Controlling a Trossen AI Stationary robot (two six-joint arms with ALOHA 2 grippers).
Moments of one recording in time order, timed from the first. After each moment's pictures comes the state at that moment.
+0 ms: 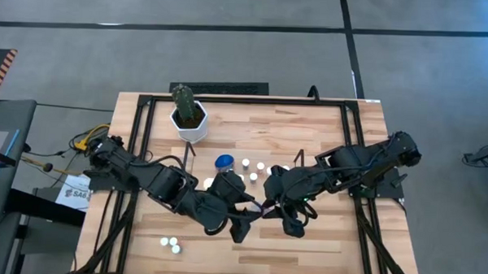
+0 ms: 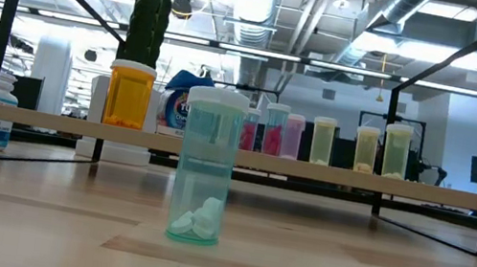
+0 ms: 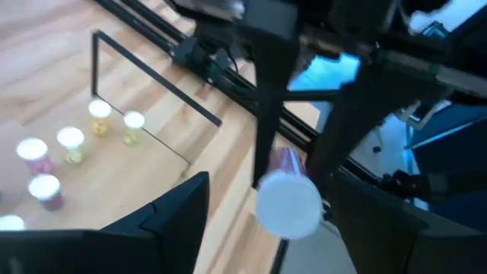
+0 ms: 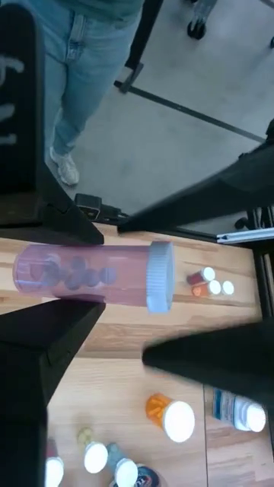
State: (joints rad) left arm -0.50 1.84 2.08 -0.85 -0.50 -0.92; right arm 0.40 1.66 1.93 -0.97 -0.05 0.41
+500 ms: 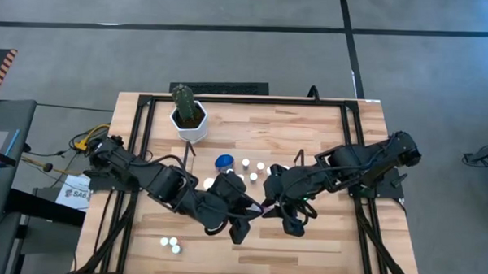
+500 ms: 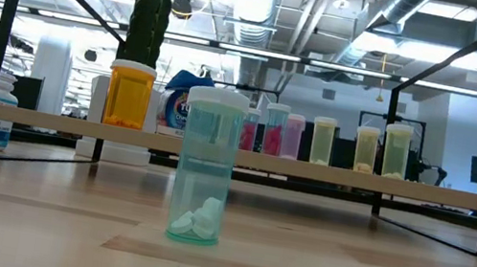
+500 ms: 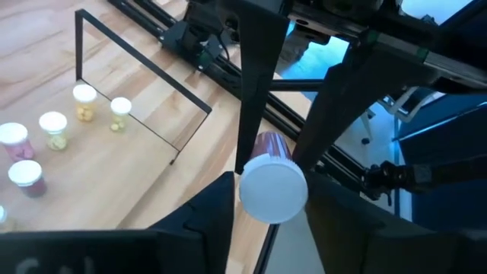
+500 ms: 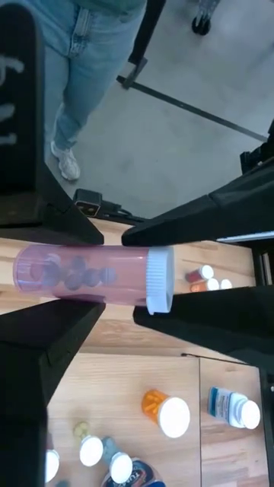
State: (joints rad) left arm -0.49 1.84 2.08 -0.85 -0.45 -0.95; right arm 0.40 1.66 1.93 -0.96 -0.05 0.38
